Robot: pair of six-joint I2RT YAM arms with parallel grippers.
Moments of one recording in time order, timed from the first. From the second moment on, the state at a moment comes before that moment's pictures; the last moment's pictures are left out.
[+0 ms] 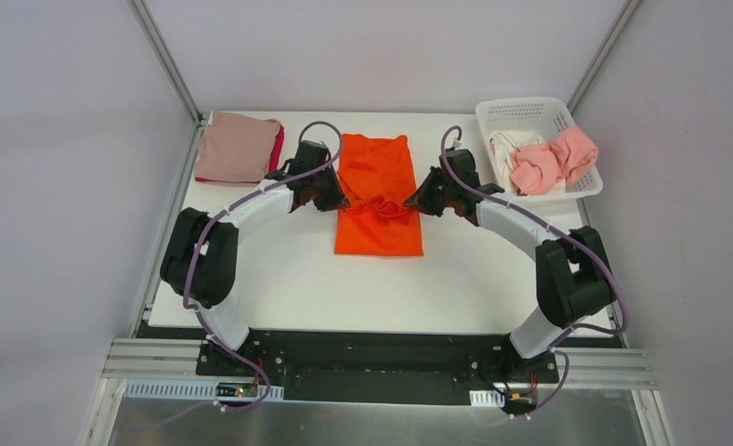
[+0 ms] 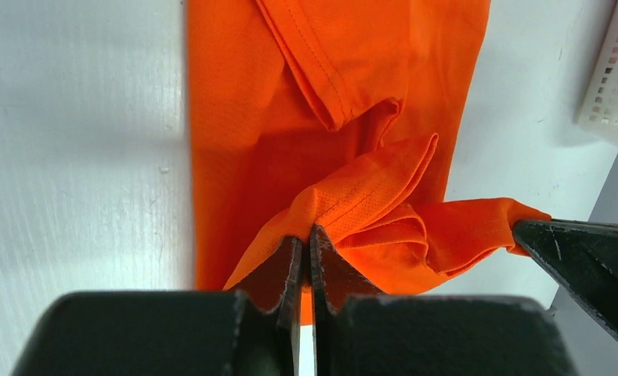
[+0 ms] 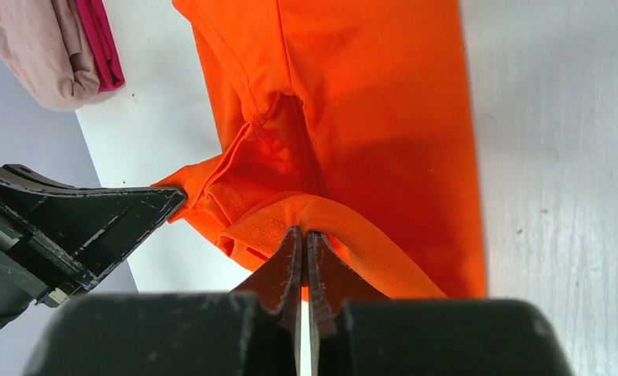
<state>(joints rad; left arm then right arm) -0.43 1.71 1.17 -0.29 0.14 -0.76 0.45 1.61 1.06 -0.21 -0.18 0.89</state>
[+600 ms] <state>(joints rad) -0.36 1.87 1.24 -0.28 0.18 -0.74 0.38 1.81 1.13 -0.15 -0.23 0.89</state>
